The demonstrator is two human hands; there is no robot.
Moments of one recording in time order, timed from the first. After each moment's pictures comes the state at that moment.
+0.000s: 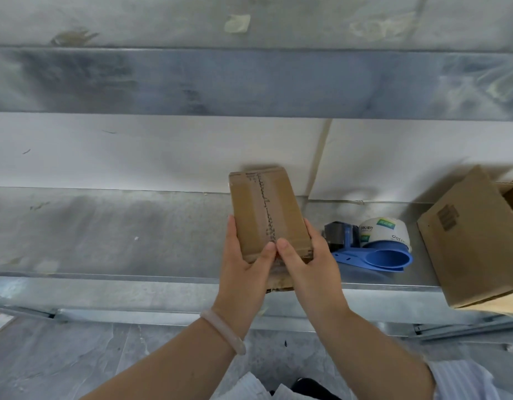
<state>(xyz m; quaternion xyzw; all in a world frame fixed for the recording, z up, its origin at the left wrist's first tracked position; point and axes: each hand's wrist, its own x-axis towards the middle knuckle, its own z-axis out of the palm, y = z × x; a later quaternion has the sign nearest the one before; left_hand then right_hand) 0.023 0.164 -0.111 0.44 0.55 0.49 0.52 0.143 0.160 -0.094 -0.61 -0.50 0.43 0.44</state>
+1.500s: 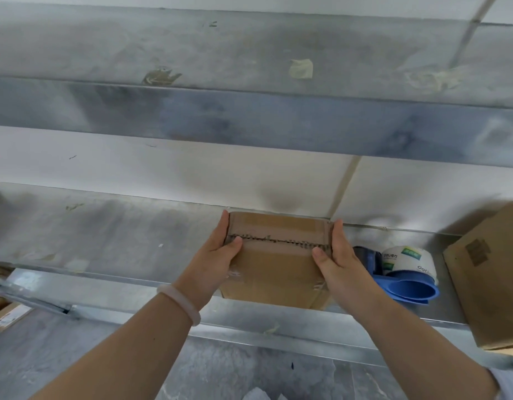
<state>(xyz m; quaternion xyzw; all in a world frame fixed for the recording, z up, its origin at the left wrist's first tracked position) -0.064 0.200 -0.084 0.44 0.59 0.41 0.54 0.164 0.199 -0.081 -0.64 -0.57 0.45 0.24</state>
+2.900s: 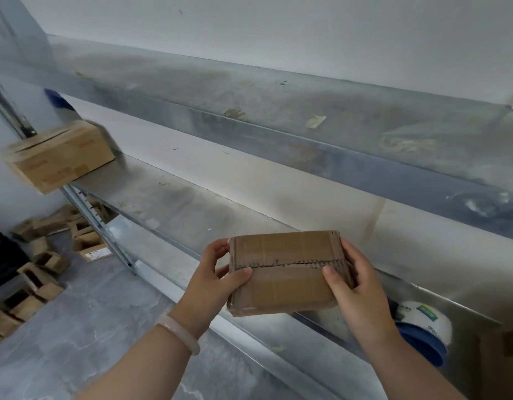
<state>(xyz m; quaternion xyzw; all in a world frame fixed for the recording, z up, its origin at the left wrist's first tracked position) -0.030 0.097 -0.055 0.32 0.61 0.59 0.42 0.196 0.188 -0.052 -0.49 -0.65 0.46 0.36</state>
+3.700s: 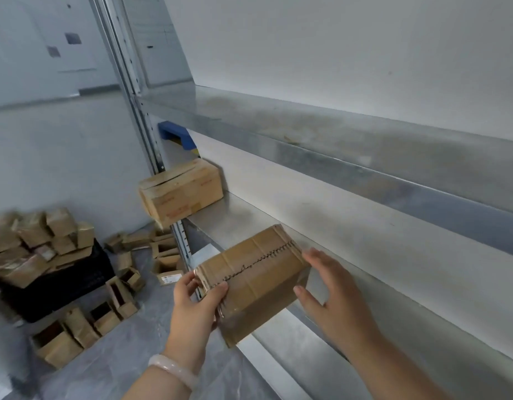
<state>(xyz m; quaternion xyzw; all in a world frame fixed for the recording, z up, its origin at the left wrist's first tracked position) -0.314 0.029 -0.054 0.08 0.67 0.69 0.24 -0.142 0.189 -0.052 -0.30 -0.87 0.28 0.28</state>
